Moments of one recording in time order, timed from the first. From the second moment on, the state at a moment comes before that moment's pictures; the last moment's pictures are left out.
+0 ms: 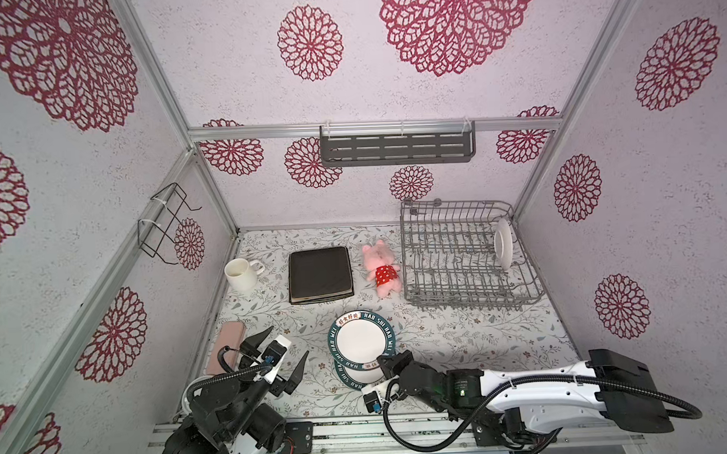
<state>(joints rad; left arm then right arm) -0.62 0.07 0.64 -0.81 -0.17 0.33 1.45 1.25 0.59 0.05 0.54 -1.02</state>
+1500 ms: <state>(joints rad) -0.62 0.06 0.64 -0.81 -0.17 0.33 1.49 1.40 0.56 0.06 0.55 -0.89</state>
